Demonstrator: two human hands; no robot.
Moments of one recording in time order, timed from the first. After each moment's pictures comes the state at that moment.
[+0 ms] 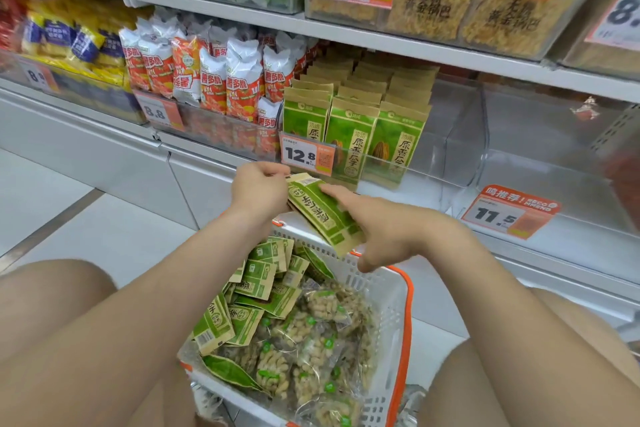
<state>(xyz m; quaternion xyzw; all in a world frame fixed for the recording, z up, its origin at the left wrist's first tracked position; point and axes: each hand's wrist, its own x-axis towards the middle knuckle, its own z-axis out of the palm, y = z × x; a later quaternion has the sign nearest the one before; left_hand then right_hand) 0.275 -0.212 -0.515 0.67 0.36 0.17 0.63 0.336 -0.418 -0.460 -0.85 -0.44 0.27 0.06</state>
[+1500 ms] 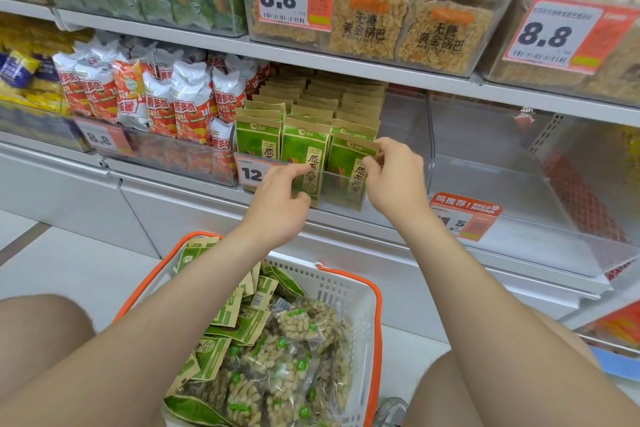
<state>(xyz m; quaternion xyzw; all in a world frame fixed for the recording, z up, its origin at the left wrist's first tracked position) 0.297 -0.282 -0.476 0.88 0.15 0.10 0.45 0.400 -0.442 -0.457 -0.91 -0.16 -0.14 0.35</state>
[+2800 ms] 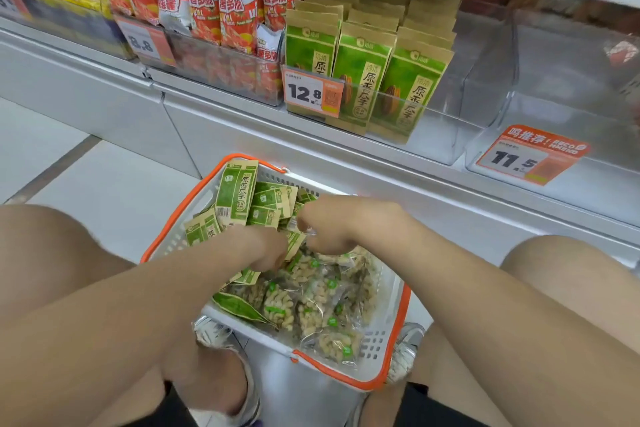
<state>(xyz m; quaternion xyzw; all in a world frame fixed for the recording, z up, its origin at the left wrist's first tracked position) 0.217 -0.229 -0.630 0.89 0.00 -0.46 0.00 0.287 -0.368 -0.545 -0.81 -0.51 0.27 -0.12</state>
